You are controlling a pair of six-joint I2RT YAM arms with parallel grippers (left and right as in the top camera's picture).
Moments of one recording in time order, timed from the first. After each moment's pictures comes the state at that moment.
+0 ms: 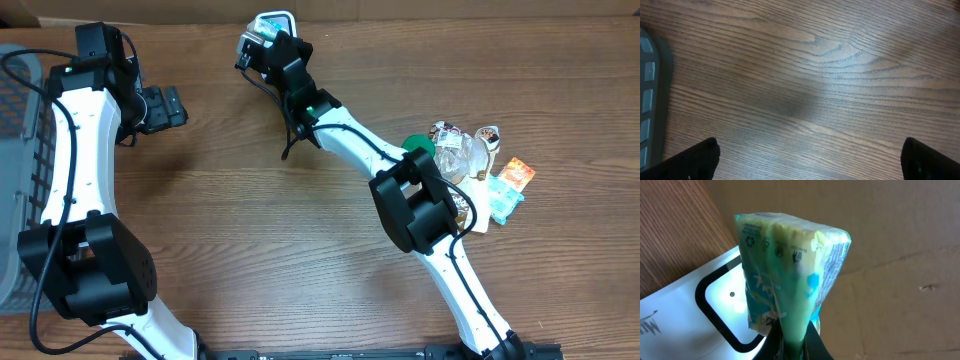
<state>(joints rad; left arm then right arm) 0.19 1.90 1.74 -1.09 0.00 -0.14 0.62 2.60 2.13 0.17 0.44 -0.96</state>
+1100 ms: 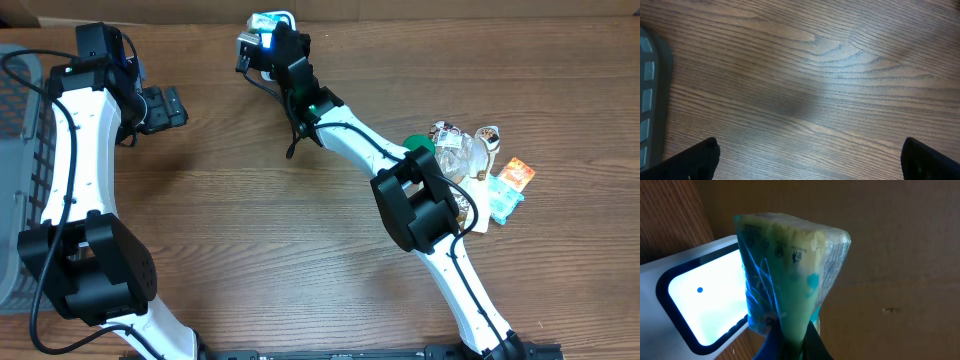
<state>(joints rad) 0.19 1.90 1.74 -1.09 0.00 -0.14 0.61 2.60 2.13 0.26 0.43 -1.20</state>
